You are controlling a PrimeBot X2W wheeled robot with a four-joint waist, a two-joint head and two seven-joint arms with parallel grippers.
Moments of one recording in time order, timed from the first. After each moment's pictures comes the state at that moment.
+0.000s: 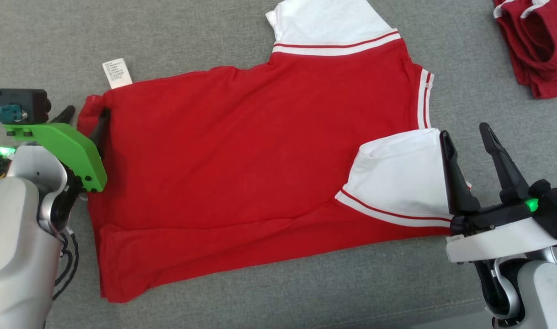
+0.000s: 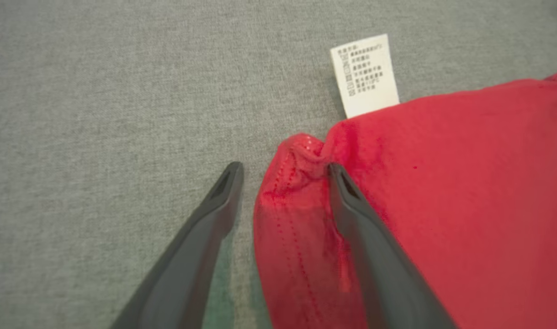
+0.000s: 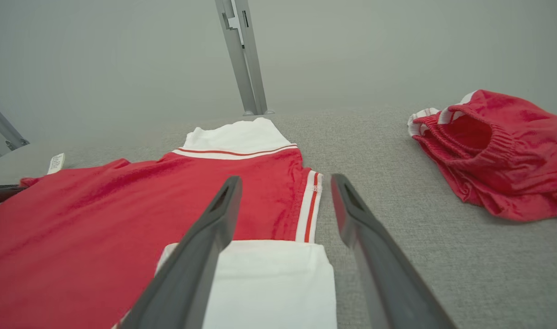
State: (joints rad) left arm -0.63 0.38 -0.23 0.47 -0.51 -0.10 0.32; right arm -0.08 -0.15 0.05 -0.19 0.26 0.13 -0.12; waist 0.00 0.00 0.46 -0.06
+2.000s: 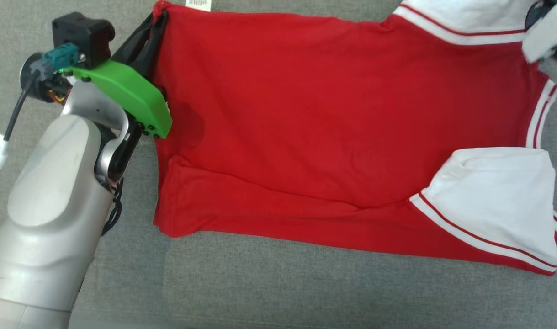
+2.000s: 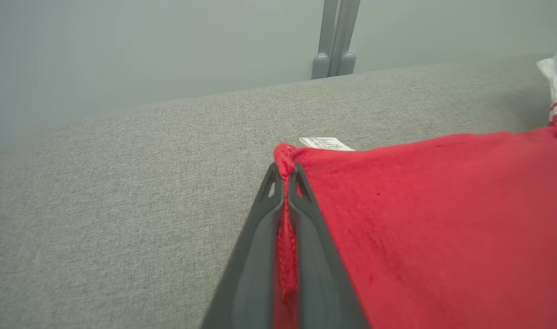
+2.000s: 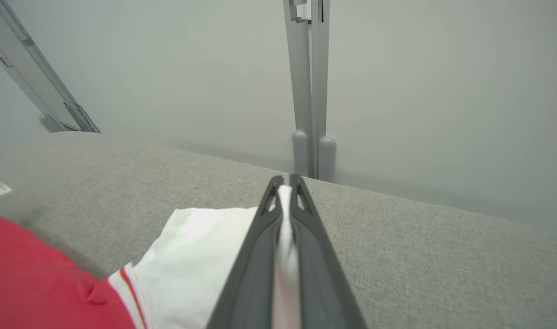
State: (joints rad) left arm -0.86 0.30 -0.47 0.44 -0.55 -0.10 0.04; right arm -0.98 -0.59 0.40 0.41 0.67 0.13 0.02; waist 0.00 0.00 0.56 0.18
